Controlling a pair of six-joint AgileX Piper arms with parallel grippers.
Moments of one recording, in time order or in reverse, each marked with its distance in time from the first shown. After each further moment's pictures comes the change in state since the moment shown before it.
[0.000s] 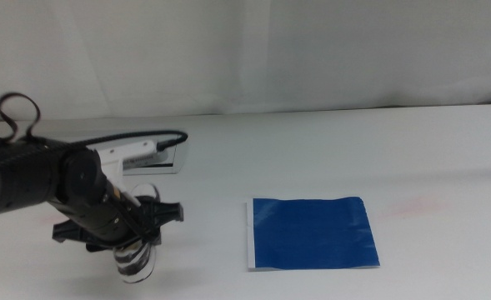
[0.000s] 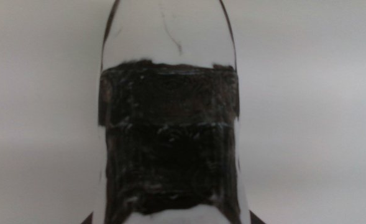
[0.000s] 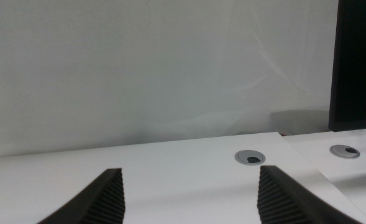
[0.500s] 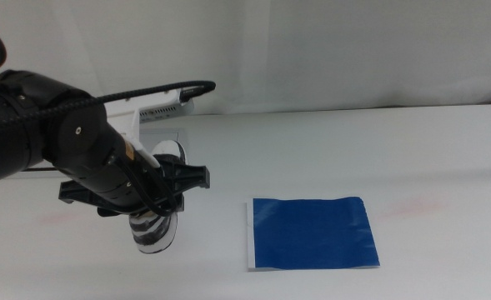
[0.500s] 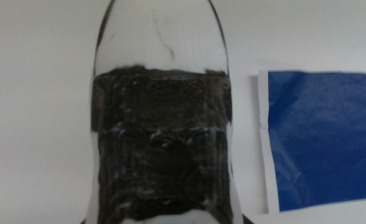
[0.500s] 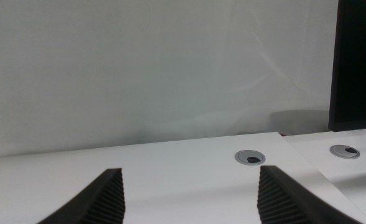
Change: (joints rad) left arm -0.162 -0.173 -0.176 0.052 0.250 -0.089; right arm 0.000 0.000 0.000 0.000 0.000 0.000
